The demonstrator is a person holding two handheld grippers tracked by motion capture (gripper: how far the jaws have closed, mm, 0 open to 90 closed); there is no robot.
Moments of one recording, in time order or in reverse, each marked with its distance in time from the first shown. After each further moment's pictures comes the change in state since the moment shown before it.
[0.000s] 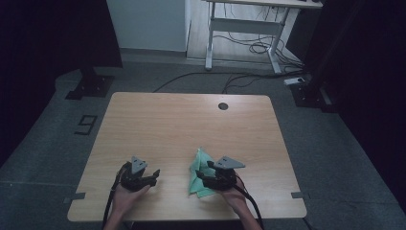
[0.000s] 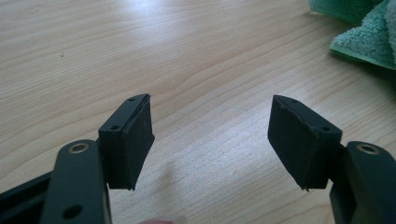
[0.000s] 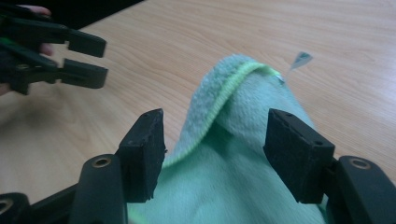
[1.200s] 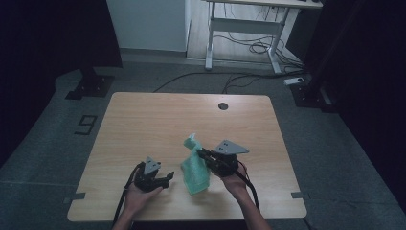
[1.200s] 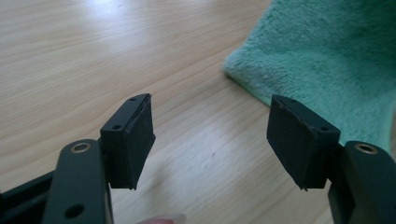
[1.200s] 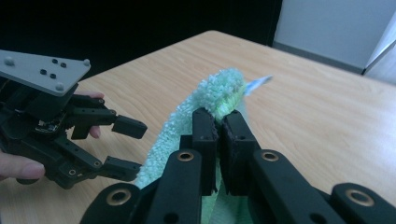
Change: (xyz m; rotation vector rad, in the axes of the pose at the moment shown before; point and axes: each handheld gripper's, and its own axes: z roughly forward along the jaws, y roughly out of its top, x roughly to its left) left arm -0.032 0.011 0.020 -0.028 -0.133 0.040; right arm 0.001 0.065 -0.025 -0.106 0.036 -0.093
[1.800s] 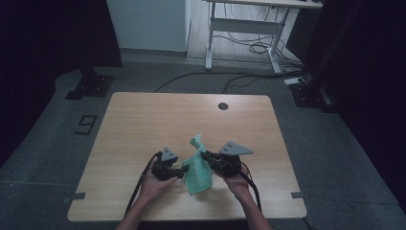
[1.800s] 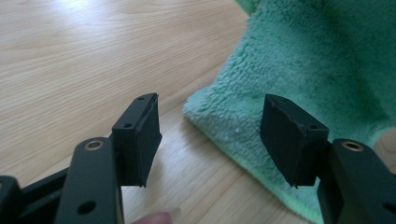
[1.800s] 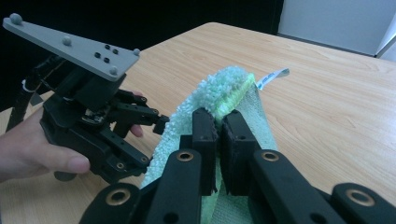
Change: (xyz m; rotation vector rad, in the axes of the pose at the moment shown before) left arm -0.012 0.036 0.050 0.040 -0.127 -0.017; right arm -0.014 -0.018 0.001 0.003 0.023 0.050
